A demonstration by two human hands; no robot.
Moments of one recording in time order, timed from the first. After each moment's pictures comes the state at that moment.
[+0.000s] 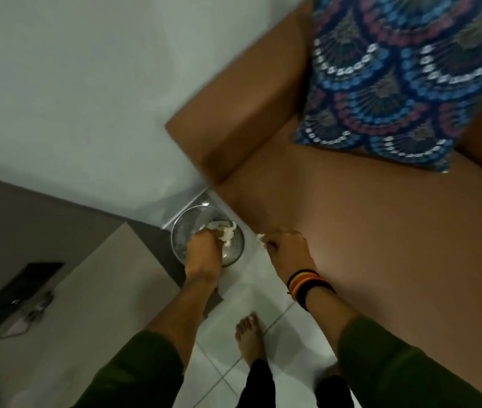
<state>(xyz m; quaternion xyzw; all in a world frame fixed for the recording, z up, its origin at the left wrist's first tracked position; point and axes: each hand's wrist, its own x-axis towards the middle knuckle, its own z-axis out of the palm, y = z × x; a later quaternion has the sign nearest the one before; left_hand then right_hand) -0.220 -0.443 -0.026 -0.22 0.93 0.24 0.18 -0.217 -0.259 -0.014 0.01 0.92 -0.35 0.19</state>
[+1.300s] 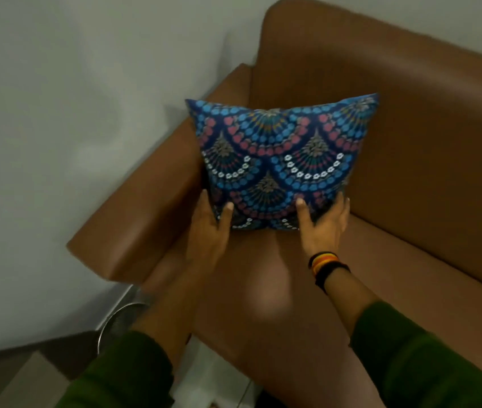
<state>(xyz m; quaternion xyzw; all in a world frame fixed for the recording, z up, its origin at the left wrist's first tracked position) -0.425 -0.257 0.031 -0.05 0.87 0.49 0.11 -0.379 -0.046 0.032 0.35 0.80 -0.47 -0.11</state>
